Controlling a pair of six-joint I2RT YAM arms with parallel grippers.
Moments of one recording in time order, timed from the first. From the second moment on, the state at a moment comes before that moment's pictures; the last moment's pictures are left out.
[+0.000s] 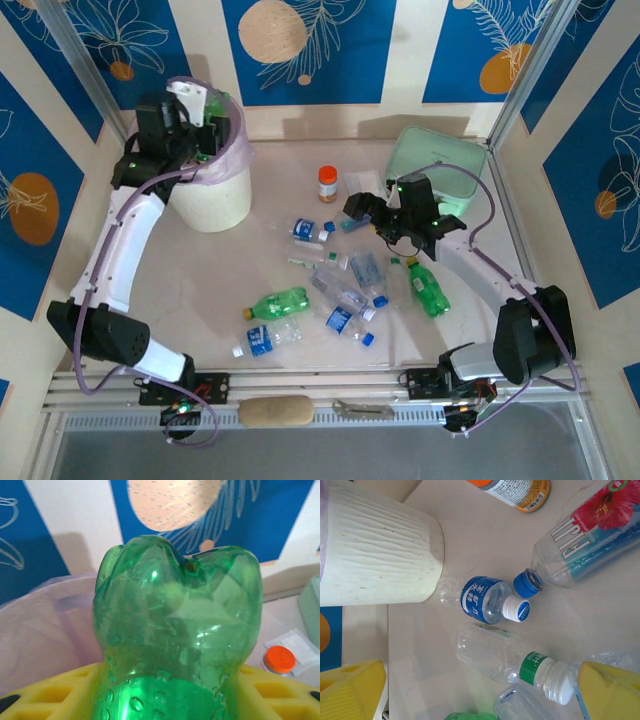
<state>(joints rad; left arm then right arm) -0.18 1.49 1.70 -0.53 0.03 0.06 0.35 1.36 0.96 -0.29 -0.39 0.82</state>
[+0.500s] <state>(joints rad) -0.09 1.51 1.70 -0.34 0.00 0.04 0.34 1.28 0.93 -0.31 -0.38 0.82</state>
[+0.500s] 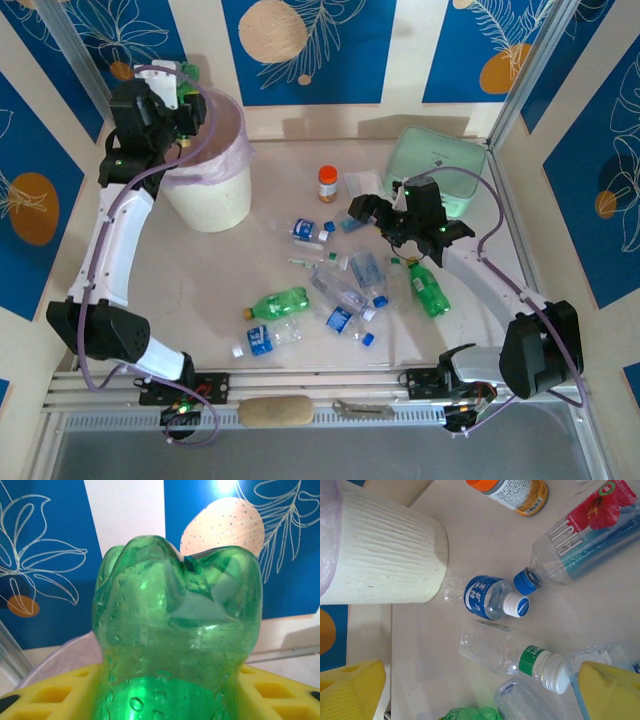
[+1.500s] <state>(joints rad) -0.04 1.69 1.73 -0.42 0.04 0.00 0.32 1.22 0.92 -0.34 -0.36 0.82</state>
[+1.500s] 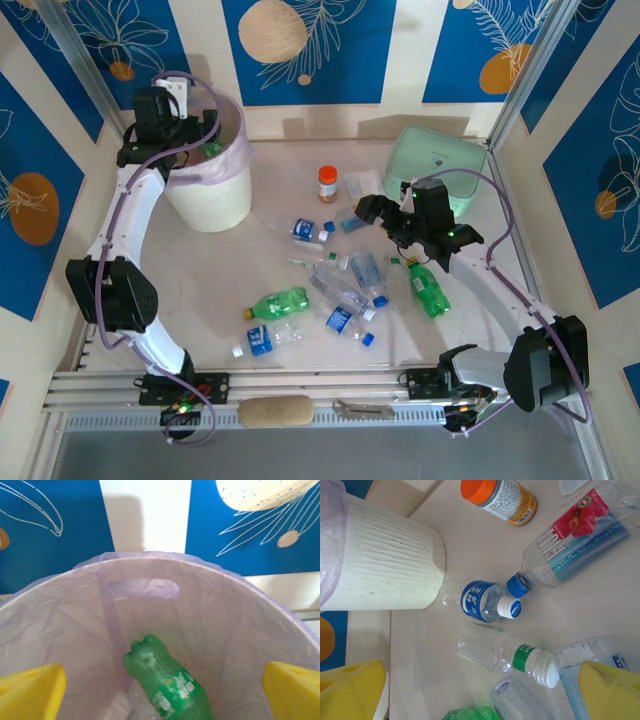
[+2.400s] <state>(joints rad) -0.38 1.13 1.10 -0.67 0.47 -0.23 0.35 1.41 0.96 -0.28 -0.40 0.84</state>
